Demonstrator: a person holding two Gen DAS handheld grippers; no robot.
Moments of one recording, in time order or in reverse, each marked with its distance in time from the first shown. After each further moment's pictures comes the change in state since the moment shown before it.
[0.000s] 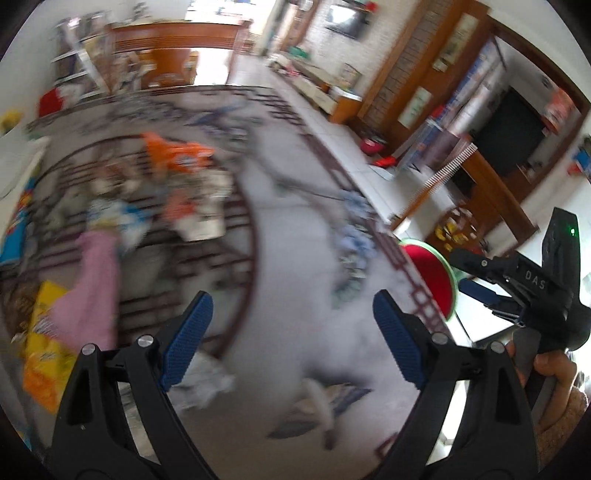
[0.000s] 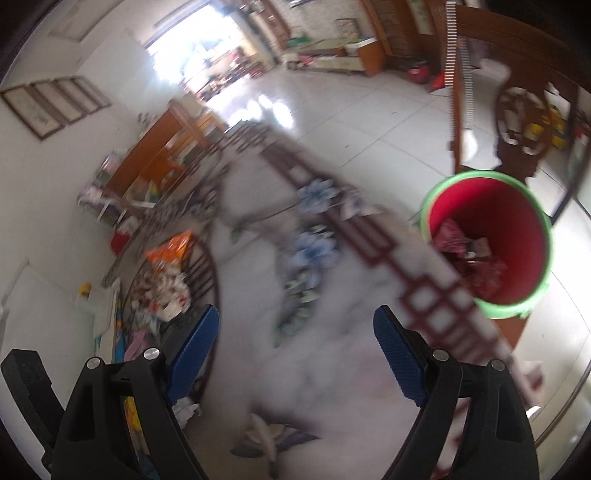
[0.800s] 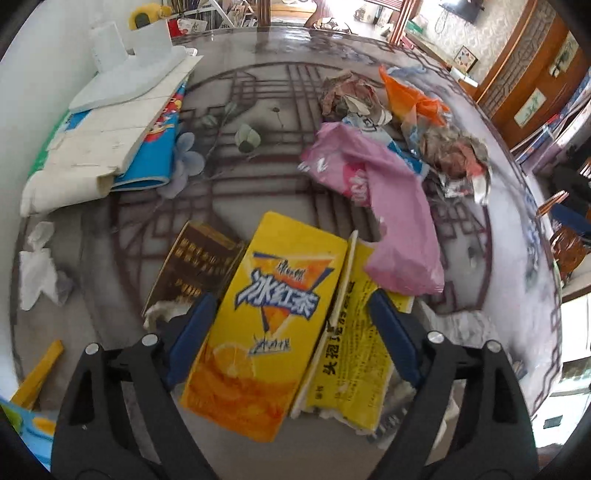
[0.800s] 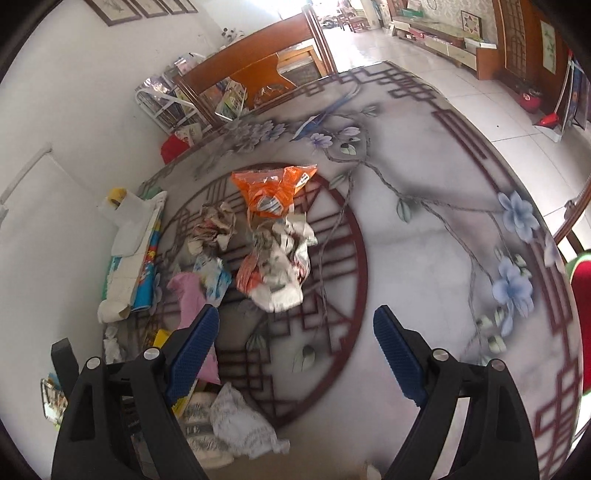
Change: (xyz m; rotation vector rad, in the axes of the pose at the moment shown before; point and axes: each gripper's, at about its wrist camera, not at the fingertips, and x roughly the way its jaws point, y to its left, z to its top) left arm 0.007 0.184 -0.025 -0.181 0.168 0.343; right arm 0.123 0.168 0.001 -0.341 0.203 0.106
